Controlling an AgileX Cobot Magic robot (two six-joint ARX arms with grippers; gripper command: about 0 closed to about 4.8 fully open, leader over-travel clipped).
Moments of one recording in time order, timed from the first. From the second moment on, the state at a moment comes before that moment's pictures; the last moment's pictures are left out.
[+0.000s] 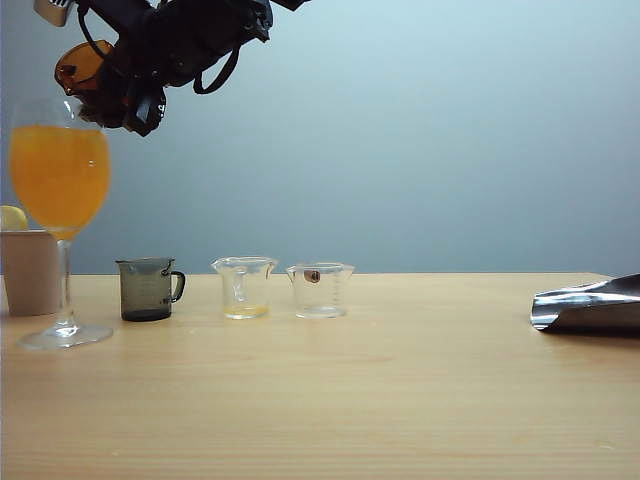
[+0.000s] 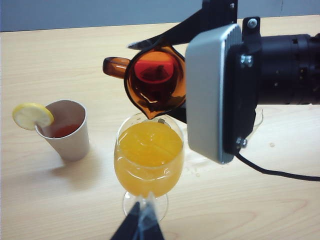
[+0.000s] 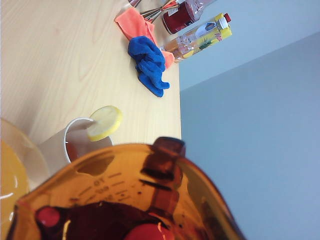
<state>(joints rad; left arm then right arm) -0.05 0.71 1.01 -0.73 0.22 0.05 0.83 2.20 2.00 -0.03 -0.29 -1.16</state>
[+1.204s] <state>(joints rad) -0.06 0.71 1.01 -0.73 0.22 0.05 0.83 2.20 2.00 -0.02 -0.29 -1.26</state>
